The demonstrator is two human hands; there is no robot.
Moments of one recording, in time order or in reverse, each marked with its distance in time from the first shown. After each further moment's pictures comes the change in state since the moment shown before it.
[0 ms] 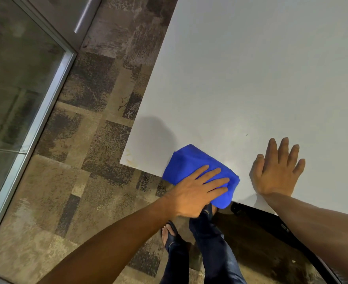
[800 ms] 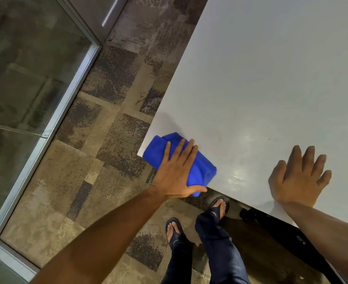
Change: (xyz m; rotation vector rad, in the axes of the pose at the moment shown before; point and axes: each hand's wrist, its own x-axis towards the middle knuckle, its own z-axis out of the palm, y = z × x) left_hand -0.052 -0.055 0.035 -0.087 0.074 -0.623; right_hand 0.001 0.003 0.004 0.039 0.028 -0.015
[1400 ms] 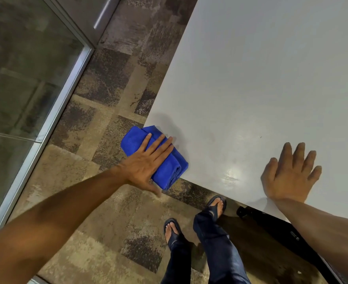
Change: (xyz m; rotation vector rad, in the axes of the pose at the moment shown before) left_hand -0.004 -0.095 -0.022 0.158 -0.149 0.355; right_hand -0.002 0.003 0.004 -0.025 0.009 -0.008
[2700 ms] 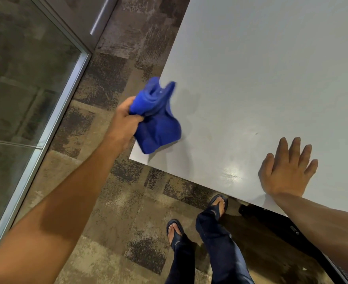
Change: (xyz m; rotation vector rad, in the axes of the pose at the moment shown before) left_hand 0.029 -0.026 -0.119 -1.521 0.637 -0.725; right_hand 0.001 0.001 0.003 -0.013 0.007 0.007
